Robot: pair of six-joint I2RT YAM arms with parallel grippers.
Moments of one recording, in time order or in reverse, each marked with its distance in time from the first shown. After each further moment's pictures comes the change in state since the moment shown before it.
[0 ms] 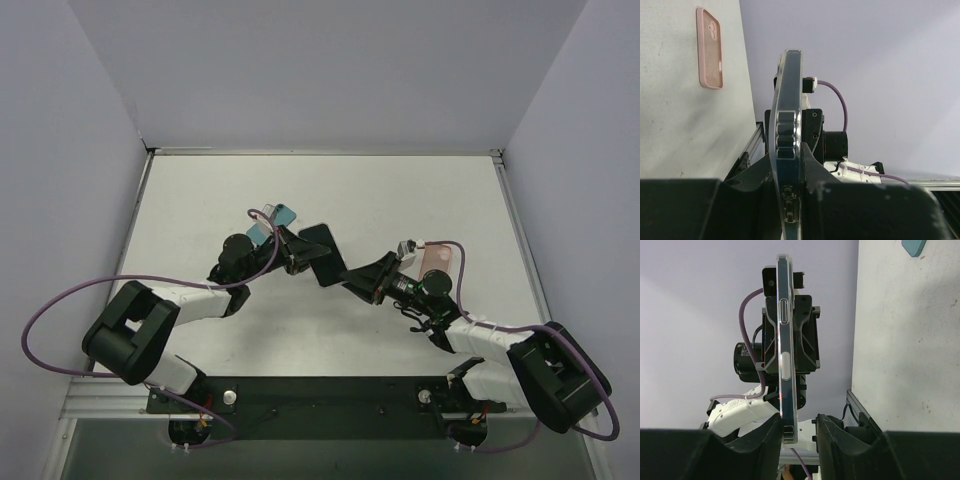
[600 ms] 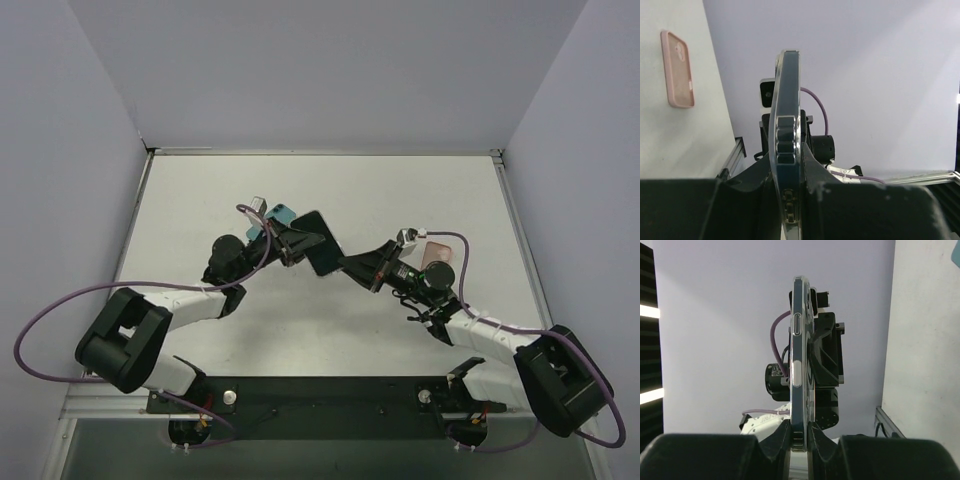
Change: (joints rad) left arm 0.015 -0.037 -0.011 0.092 -0.019 -0.061; right arm 0.001 -0.036 0.069 -0.005 0.011 0.075
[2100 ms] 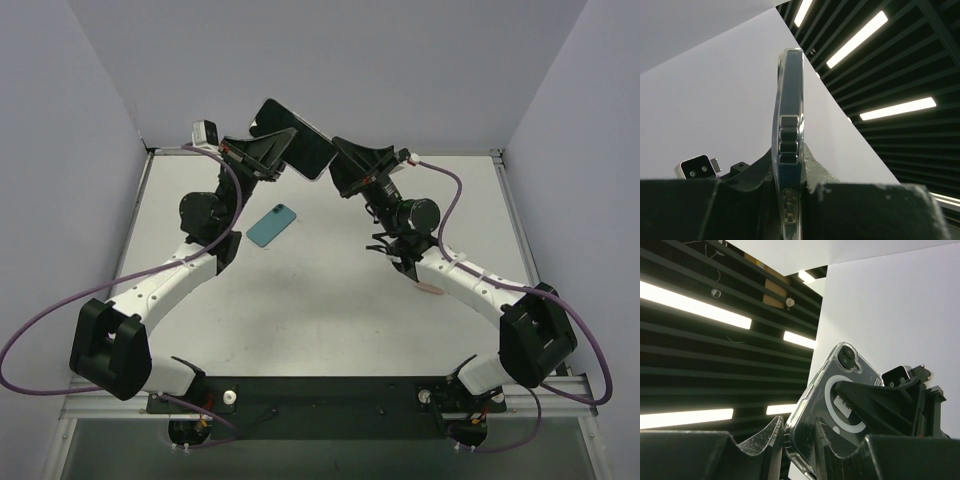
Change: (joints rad) left arm 0.052 -0.061 0.493 0.053 -0.323 0.001; right arm 0.093 0.296 0.724 0.112 0.377 0.322
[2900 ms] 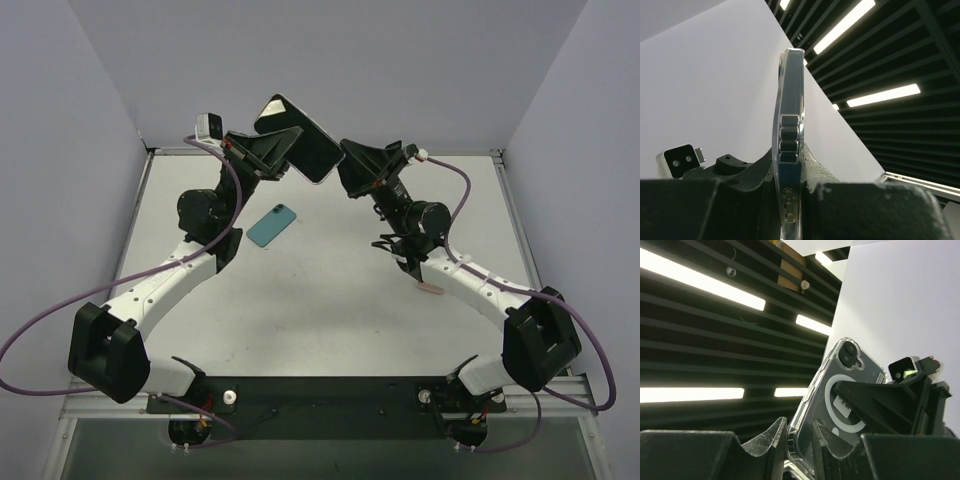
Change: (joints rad) left arm -0.020 -0.015 0.064 -0.022 0.034 -0.030; right arm -0.010 0.004 0.015 0.084 -0.042 0.043
